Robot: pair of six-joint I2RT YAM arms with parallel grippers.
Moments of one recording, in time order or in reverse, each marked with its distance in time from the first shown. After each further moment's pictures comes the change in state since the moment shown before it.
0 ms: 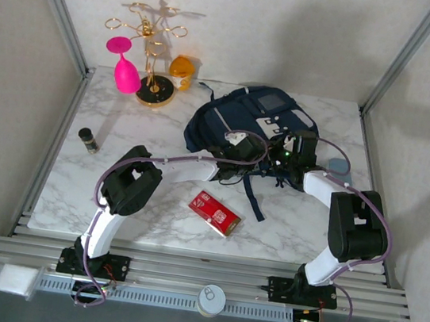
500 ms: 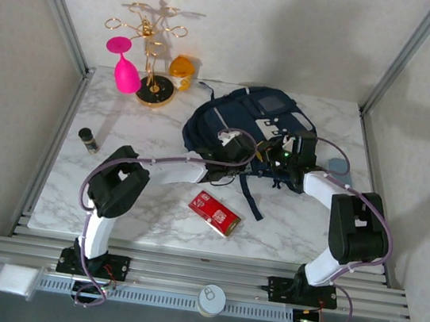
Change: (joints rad) left arm 0.026 -0.138 -0.179 0.082 0.064 0.071; right arm -0.001 -0.022 -0.004 -0.024 -0.030 -0.032
